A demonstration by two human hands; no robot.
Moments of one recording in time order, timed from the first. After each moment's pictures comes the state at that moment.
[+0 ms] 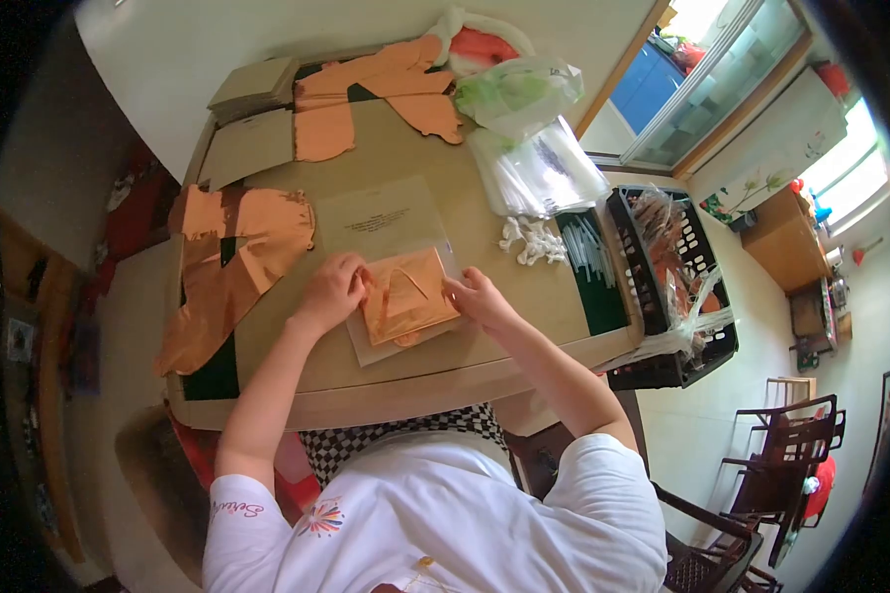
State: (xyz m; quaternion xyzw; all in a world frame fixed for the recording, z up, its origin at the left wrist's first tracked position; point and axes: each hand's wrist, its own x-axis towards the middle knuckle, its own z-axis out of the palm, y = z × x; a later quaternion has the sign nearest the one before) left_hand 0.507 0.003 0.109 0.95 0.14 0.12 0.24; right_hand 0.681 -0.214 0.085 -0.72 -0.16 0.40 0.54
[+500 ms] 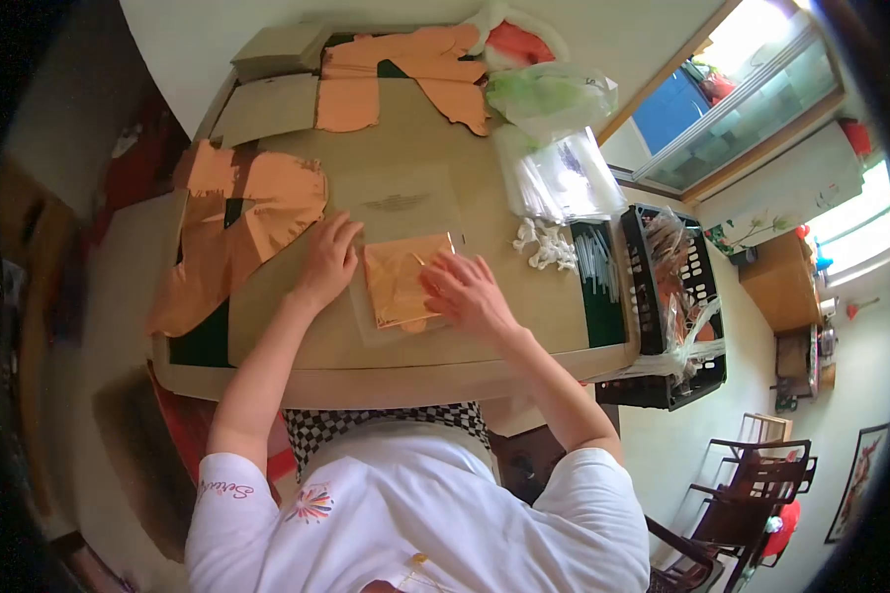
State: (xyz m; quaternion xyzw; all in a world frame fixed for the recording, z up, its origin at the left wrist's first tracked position) left_hand 0.504 0.018 0.069 0.92 0.18 0.29 0.18; right_hand 0.660 -0.212 0.119 -0.75 -0.63 0.05 0.19
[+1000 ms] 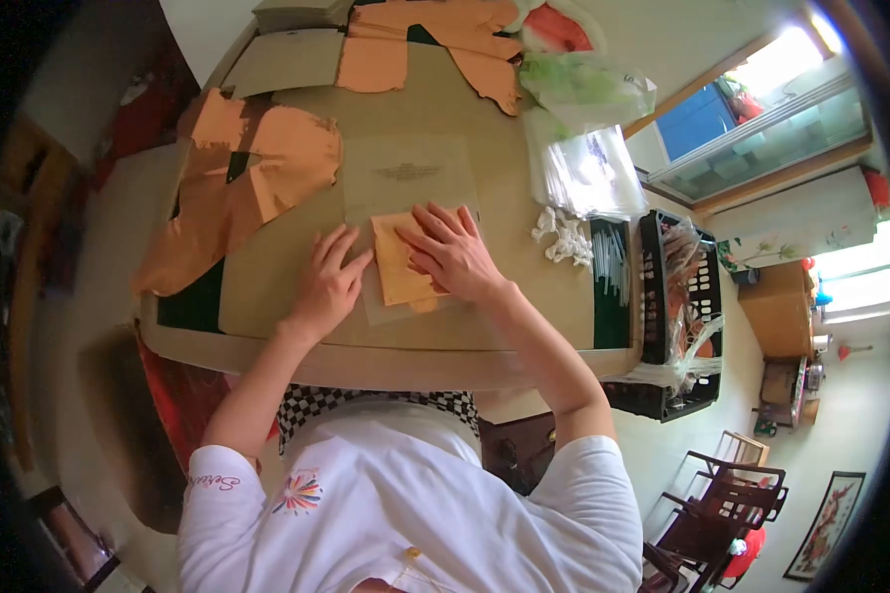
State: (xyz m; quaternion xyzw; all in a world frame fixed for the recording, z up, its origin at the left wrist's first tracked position) left_hand 0.452 -0.040 0.072 0.94 0.18 0.25 0.15; right_hand 0.673 -0.157 0.100 -0.66 -0.74 -0.02 0.13
